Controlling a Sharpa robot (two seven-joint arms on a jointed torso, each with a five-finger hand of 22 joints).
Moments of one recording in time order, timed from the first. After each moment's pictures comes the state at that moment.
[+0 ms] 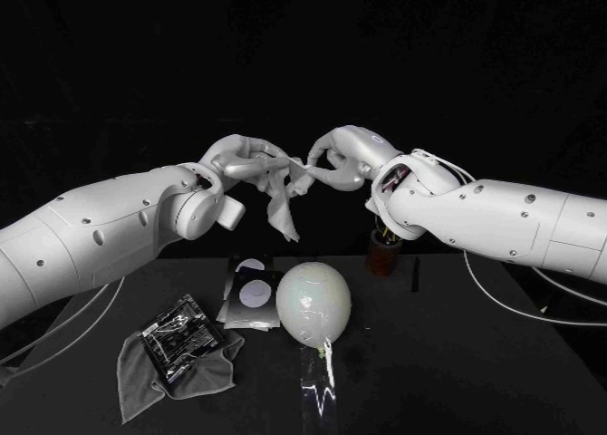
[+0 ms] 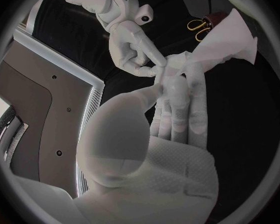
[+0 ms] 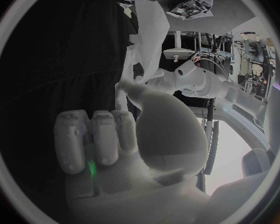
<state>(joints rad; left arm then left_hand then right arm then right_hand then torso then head) 1.47 -0.49 -0.03 1.07 -0.36 -0.15 0.19 1.38 -0.06 0.58 0.03 0.05 0.81 0.12 0.59 0.57 1.18 0.05 0.36 0.18 1.38 -0.03 1.00 0.74 0.17 1.44 0.05 0.43 0.18 1.53 -0.63 -0.15 1.30 -1.33 -0.58 0.02 1.26 -0.05 0.56 0.00 0.04 1.02 0.07 0.39 0.58 1.46 0.00 1.57 1.31 1.46 -0.05 1.57 1.31 0.01 1.46 0.05 1.57 1.31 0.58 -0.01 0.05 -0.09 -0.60</state>
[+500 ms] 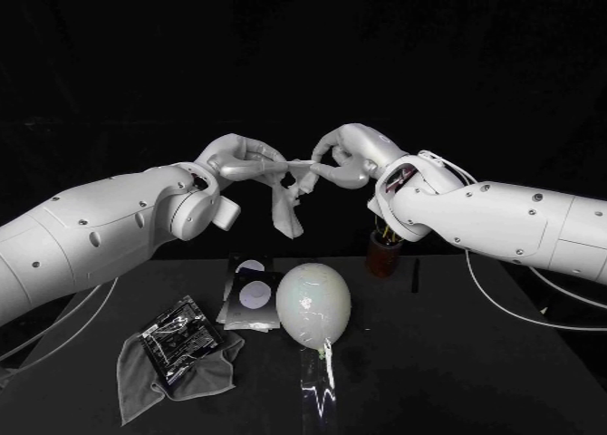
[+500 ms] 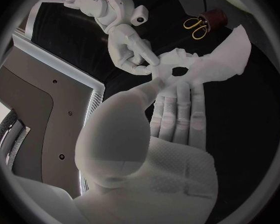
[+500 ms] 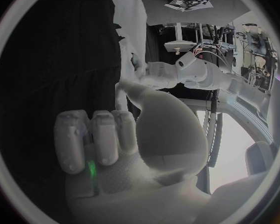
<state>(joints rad) 1.48 -0.49 -0.05 1.07 -0.40 -0.15 0.20 1.40 -0.09 0.50 -0.02 0.05 0.95 0.12 0.47 0.57 1.11 0.08 0.39 0.22 0.77 0.06 0.91 0.66 0.08 0.96 0.10 0.42 0.25 1.53 -0.66 -0.15 1.32 -1.24 -0.61 0.03 1.26 -0.05 0.56 0.00 0.05 1.02 0.07 0.39 0.58 1.46 0.00 1.57 1.31 1.46 -0.05 1.57 1.31 0.01 1.46 0.05 1.57 1.31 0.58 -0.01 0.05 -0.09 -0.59</state>
